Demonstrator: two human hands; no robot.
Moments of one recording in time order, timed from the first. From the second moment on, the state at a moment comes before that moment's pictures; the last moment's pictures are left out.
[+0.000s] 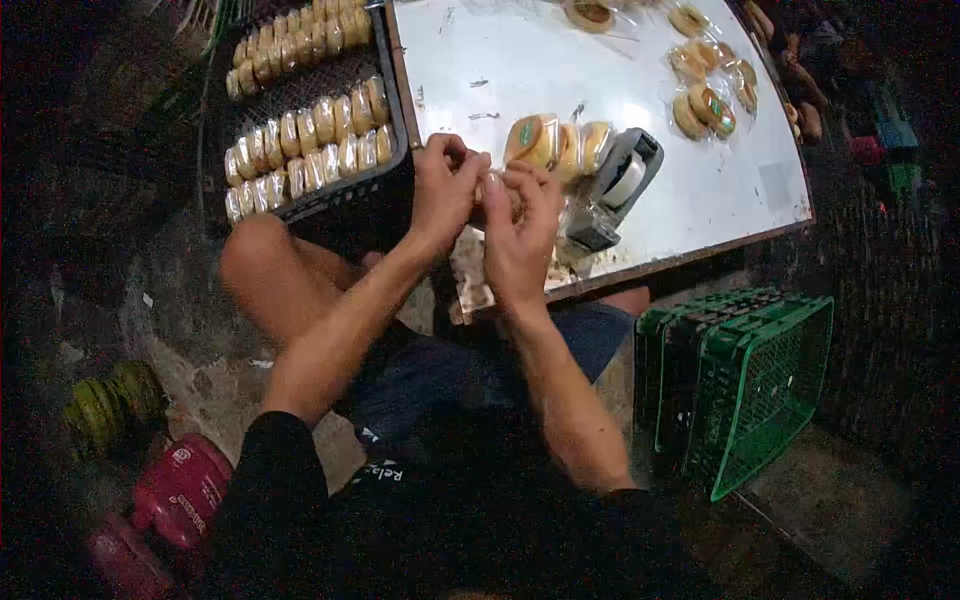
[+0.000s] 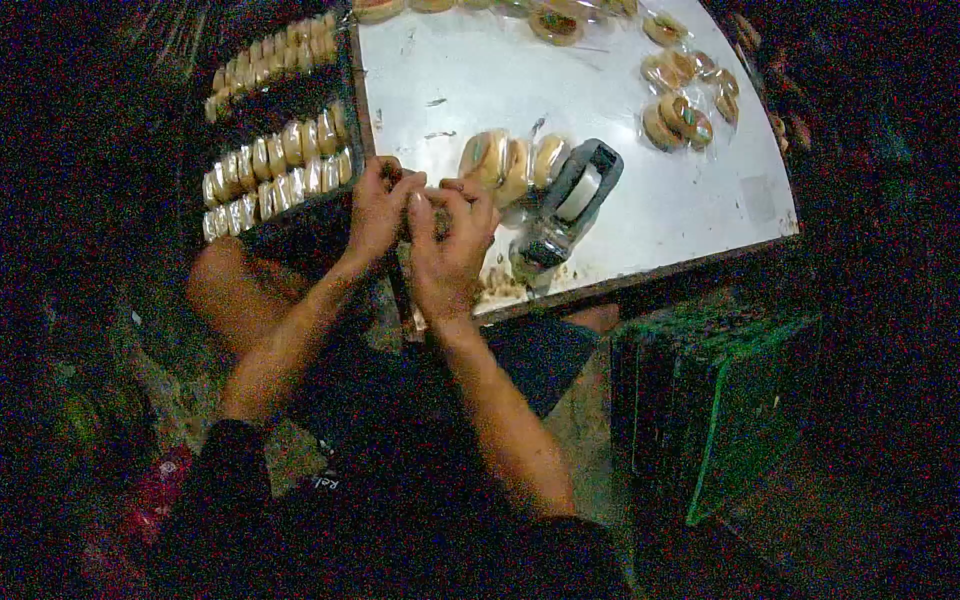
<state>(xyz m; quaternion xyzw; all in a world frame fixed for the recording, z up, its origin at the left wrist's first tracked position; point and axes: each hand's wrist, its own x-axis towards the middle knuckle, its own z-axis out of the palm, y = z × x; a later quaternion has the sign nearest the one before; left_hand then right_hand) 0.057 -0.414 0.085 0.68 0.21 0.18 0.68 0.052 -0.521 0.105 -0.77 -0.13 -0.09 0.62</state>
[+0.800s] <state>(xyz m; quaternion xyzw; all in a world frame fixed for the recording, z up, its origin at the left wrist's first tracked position) 0.137 -0.370 0.094 0.77 0.14 -0.10 0.61 0.463 -0.591 0.078 -0.78 0.10 0.15 0.60</state>
